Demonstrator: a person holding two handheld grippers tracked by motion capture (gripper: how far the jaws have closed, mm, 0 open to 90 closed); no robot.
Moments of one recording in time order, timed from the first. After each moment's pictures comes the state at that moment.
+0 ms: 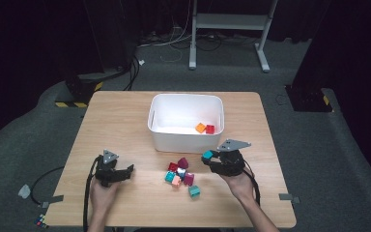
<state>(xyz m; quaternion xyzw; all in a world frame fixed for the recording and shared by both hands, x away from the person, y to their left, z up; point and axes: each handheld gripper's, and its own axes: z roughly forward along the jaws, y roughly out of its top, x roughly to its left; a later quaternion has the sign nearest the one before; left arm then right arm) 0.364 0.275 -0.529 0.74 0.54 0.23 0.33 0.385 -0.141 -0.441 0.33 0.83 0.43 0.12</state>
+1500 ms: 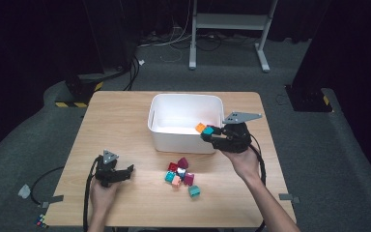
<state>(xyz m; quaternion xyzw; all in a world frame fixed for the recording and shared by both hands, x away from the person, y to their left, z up) 0.363 0.275 -0.528 0.74 0.54 0.23 0.33 0.410 -0.140 -0.353 0.32 0.81 0.47 0.12</state>
